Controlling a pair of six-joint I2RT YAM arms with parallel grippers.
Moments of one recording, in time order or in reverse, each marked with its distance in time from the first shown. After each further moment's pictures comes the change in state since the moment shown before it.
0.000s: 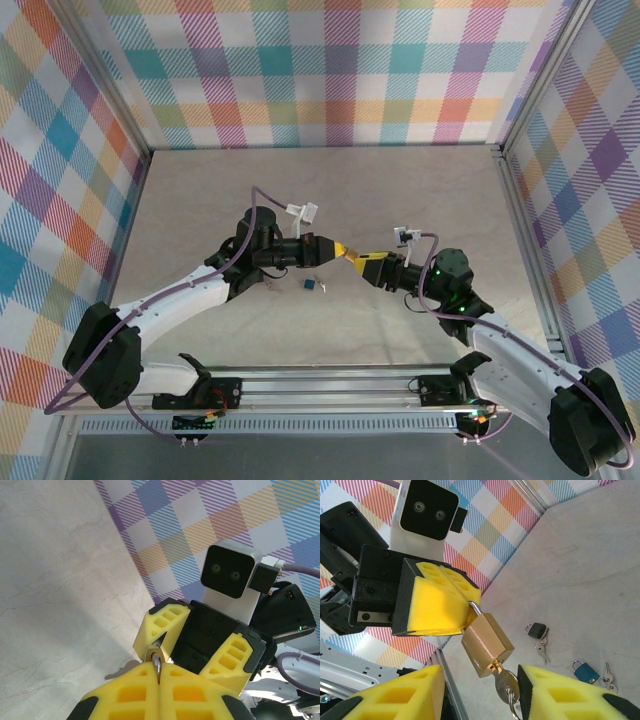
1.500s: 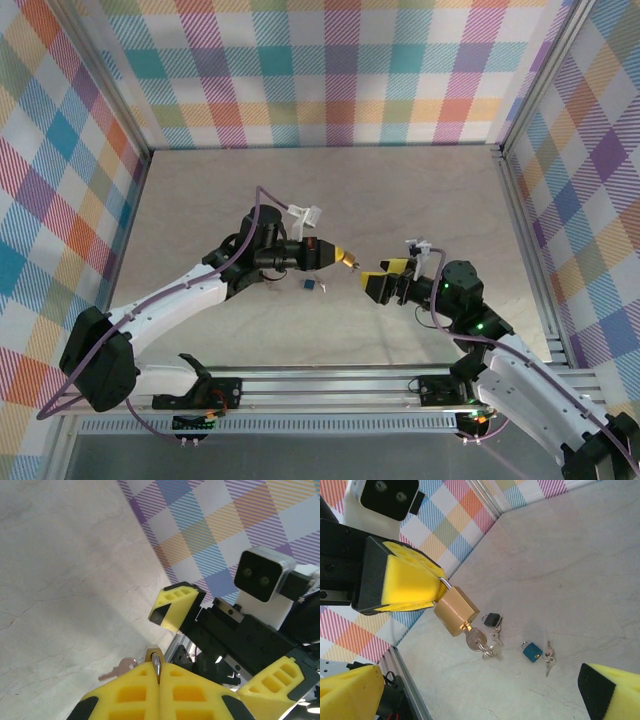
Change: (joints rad) left arm -0.029 -0.024 0.066 -0.208 -0.080 0.137; right arm 0.034 -0.251 0.000 -0.381 0.189 -0.163
